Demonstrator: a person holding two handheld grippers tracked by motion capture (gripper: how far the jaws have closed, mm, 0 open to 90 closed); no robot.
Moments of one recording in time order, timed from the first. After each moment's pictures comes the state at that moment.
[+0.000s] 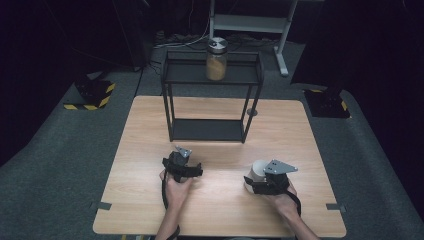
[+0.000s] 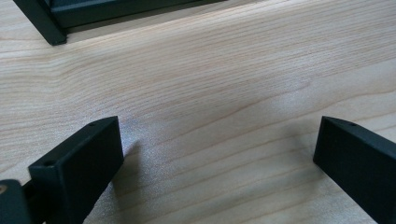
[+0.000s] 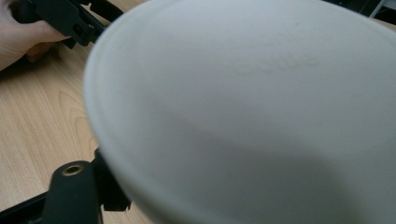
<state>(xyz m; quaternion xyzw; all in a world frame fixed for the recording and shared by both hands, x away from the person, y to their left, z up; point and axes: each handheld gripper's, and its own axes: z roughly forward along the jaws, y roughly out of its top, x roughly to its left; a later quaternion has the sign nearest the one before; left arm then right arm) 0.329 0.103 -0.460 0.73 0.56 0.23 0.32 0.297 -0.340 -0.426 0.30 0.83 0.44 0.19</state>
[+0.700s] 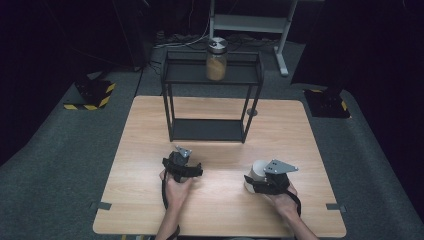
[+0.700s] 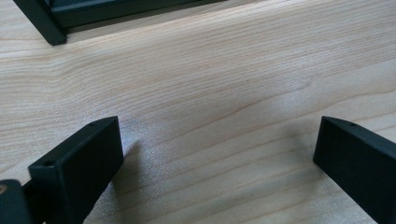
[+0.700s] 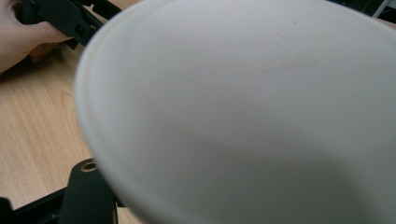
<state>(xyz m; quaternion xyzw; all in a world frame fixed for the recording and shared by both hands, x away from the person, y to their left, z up) 0.329 0.103 -0.460 0.73 0.56 0.23 0.32 0.298 -0.343 -0.426 0.30 0.82 0.44 0.19</state>
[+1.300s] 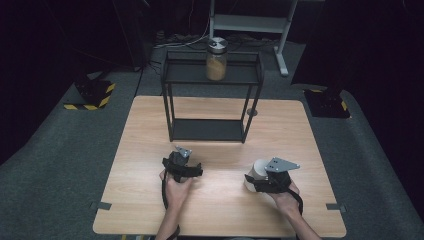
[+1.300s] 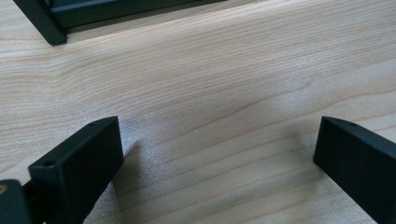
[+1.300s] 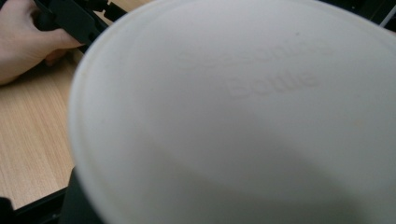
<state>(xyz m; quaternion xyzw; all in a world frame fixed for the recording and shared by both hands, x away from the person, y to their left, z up) 0.329 0.103 -0.460 0.73 0.56 0.23 0.32 0.302 -0.347 -0.411 0.28 0.83 0.45 0.18</state>
